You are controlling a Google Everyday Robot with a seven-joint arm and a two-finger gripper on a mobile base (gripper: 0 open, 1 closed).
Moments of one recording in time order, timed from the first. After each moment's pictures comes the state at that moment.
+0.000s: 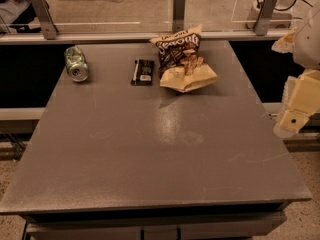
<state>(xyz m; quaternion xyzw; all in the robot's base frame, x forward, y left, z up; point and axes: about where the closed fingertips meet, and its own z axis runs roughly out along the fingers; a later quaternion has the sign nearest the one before) 0.438 -0.216 0.978 -0.60 0.78 -0.04 0.16</state>
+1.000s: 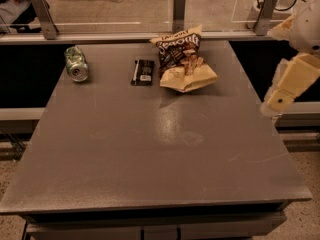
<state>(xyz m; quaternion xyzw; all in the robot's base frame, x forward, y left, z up) 0.472 -0.212 0.989 -0.58 0.79 -0.01 0.23</state>
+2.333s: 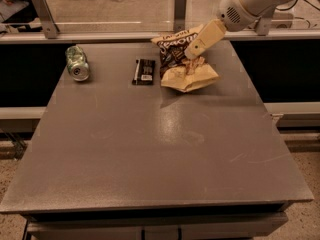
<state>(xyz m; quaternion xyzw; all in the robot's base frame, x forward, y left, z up) 0.675 -0.138 0.961 -0.43 0.83 0.08 0.34</state>
